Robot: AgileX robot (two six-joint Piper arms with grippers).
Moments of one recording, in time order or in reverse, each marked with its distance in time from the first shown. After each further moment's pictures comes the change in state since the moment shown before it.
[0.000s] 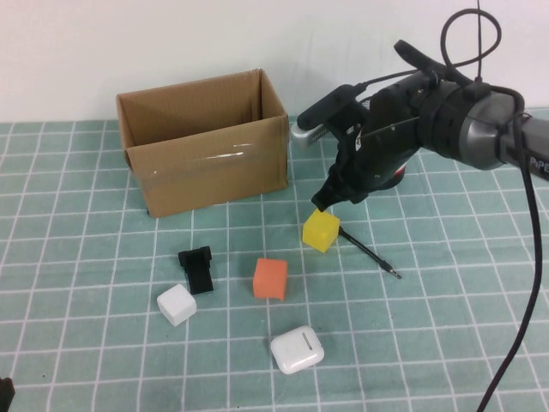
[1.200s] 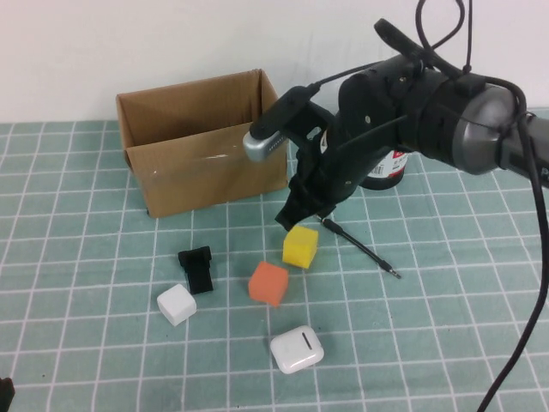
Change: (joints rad) right arm 0.107 -0.103 0.000 0.092 0.139 -0.097; left arm 0.000 0.000 0.000 0.000 0.000 0.000
